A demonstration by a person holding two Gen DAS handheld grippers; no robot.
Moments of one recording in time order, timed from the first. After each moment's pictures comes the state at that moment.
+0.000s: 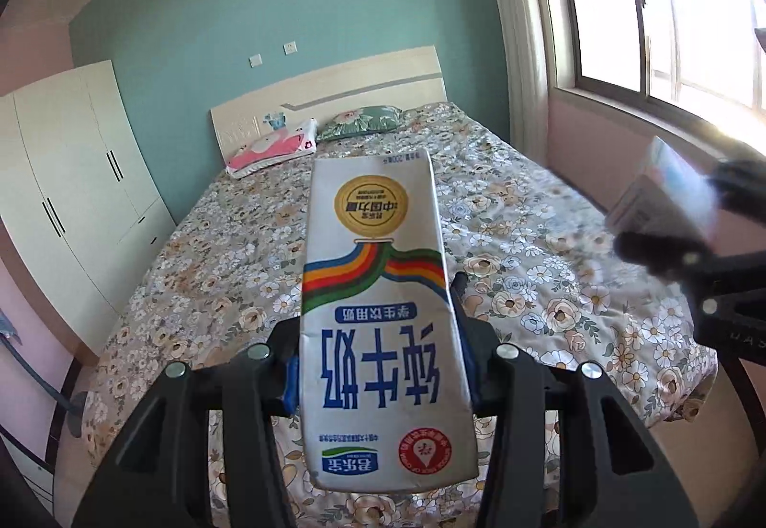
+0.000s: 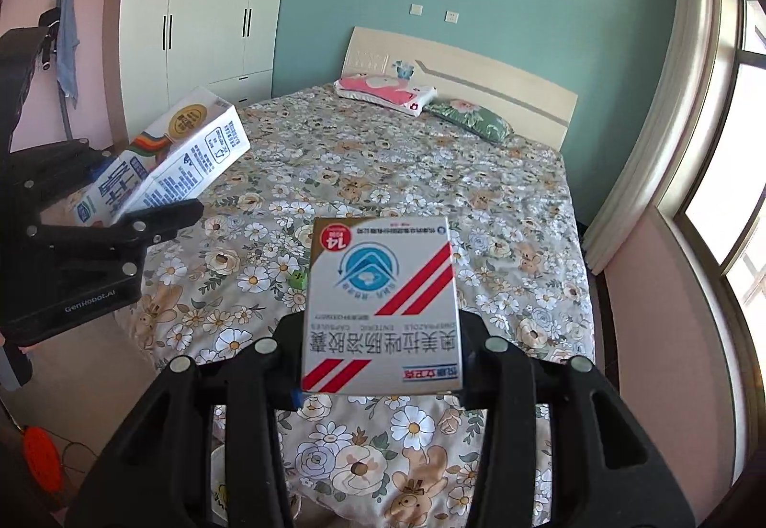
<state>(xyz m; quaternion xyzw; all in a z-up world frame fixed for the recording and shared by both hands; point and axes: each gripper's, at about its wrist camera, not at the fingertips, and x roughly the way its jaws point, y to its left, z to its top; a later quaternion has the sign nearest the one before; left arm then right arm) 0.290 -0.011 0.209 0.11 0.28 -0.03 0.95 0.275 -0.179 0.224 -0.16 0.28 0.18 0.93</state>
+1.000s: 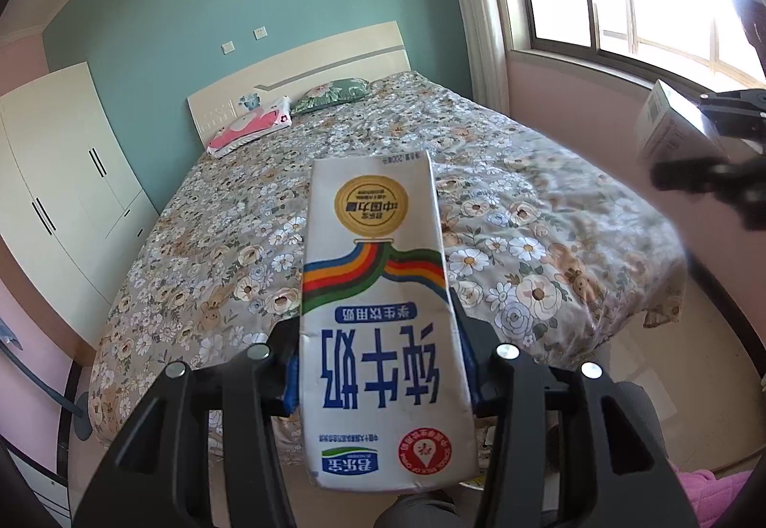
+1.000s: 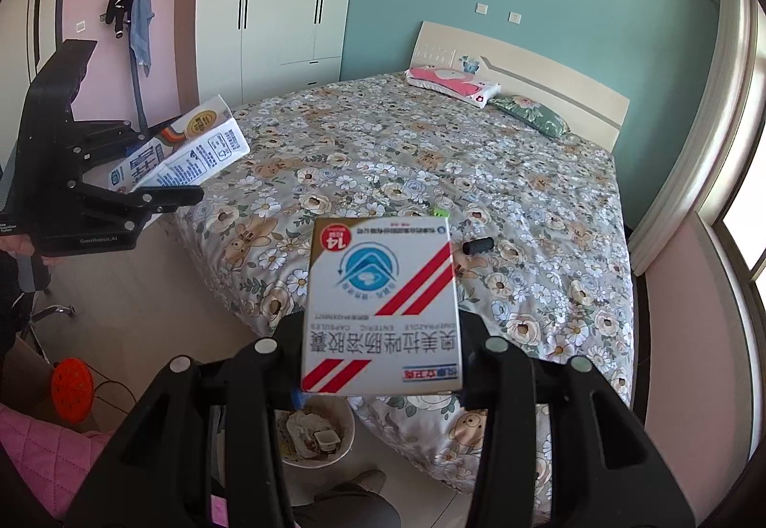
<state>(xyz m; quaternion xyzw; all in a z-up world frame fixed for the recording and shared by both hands) 0.126 0.034 0.142 0.15 0.32 -0.08 0.93 0.109 -0.187 0.178 -0.17 0.30 0.28 0.90</state>
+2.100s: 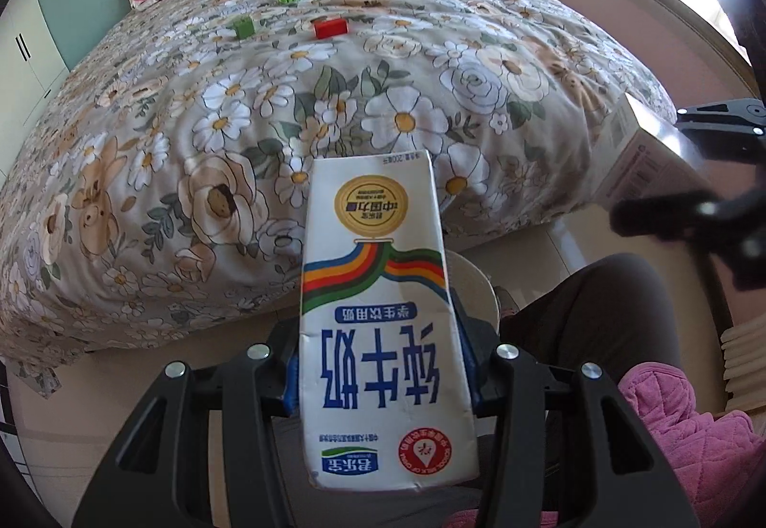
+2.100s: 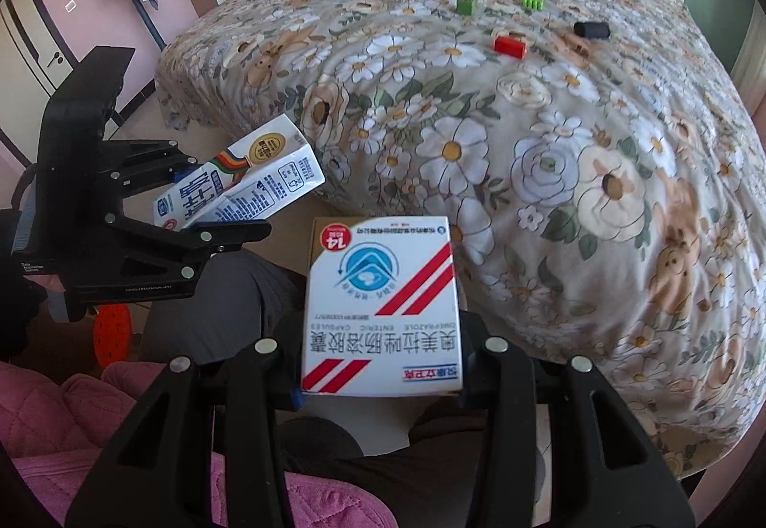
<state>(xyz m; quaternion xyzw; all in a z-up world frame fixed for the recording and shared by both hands) 0.132 0.019 -0.140 0.08 0.51 -0.15 0.85 0.129 -0.152 -0.121 -0.11 0.50 0.32 0.79</state>
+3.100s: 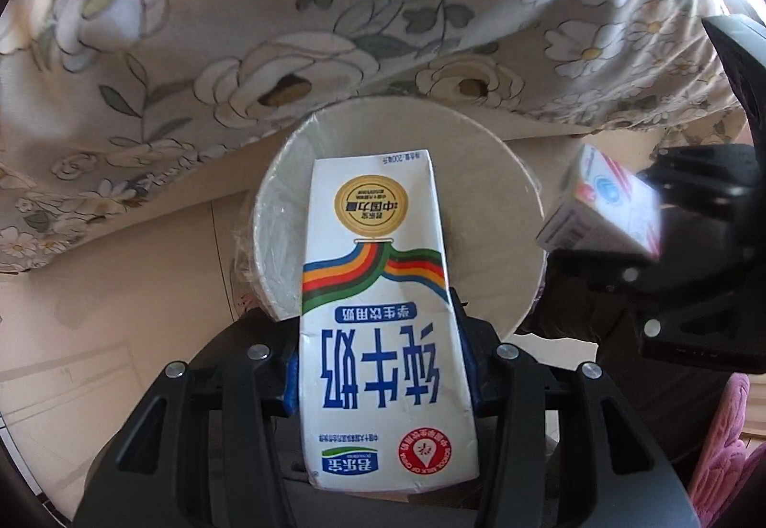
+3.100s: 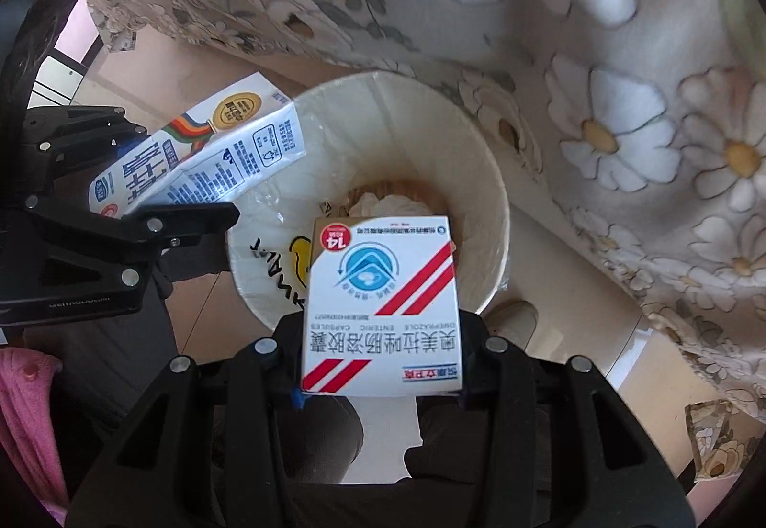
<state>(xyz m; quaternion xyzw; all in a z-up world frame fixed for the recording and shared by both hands) 0.178 0.004 -0.330 0.02 0.66 -0.14 0.74 0.168 -0.127 -0.352 -0.13 0.64 0.29 0.70</state>
